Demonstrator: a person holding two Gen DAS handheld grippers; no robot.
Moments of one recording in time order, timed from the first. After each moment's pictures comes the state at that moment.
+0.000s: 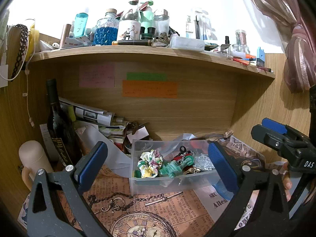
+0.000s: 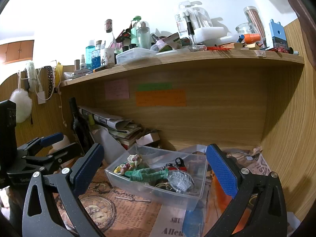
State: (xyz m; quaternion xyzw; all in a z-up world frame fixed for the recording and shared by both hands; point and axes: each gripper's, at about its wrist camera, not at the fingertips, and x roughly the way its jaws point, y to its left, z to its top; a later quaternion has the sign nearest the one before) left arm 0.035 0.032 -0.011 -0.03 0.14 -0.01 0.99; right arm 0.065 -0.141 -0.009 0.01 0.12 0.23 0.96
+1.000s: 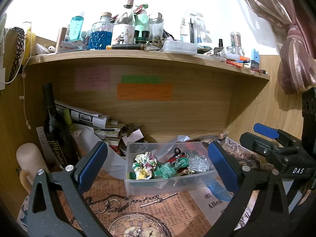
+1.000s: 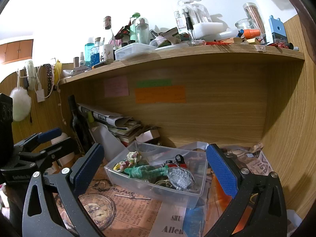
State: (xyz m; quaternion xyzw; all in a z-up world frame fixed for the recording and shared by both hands) left arm 0.031 0.029 -0.006 -0.03 0.13 -0.03 0.99; right arm 0.066 -0.138 -0.016 0.01 0.13 0.23 0.96
